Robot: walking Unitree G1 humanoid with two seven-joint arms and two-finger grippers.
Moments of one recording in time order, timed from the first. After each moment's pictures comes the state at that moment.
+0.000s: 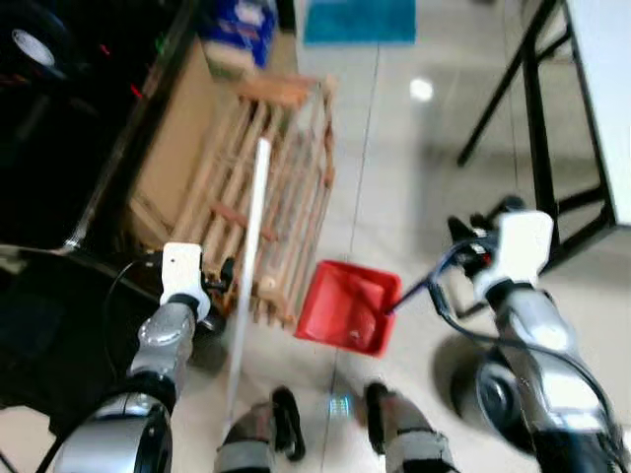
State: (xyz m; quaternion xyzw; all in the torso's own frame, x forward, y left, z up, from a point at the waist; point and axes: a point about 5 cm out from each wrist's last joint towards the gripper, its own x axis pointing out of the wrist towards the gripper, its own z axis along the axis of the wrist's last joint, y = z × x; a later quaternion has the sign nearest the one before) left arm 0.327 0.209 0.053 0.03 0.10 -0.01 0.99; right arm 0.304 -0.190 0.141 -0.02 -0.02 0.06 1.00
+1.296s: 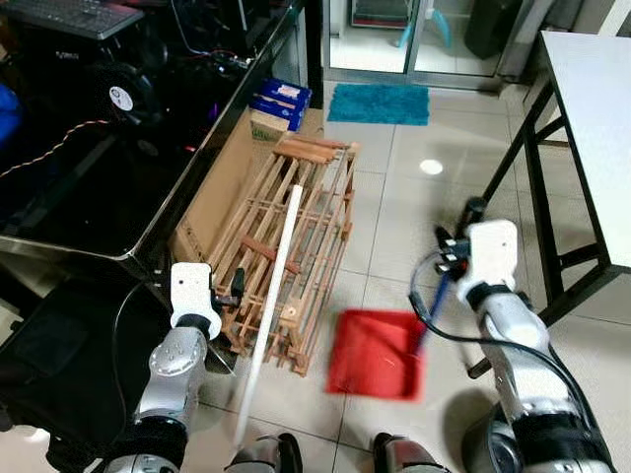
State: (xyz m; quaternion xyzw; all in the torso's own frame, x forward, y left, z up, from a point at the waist) left arm 0.301 0.186 0.048 0.01 0.08 -0.01 1.00; right arm 0.309 -0.192 0.109 -0.09 0.00 0.04 1.00
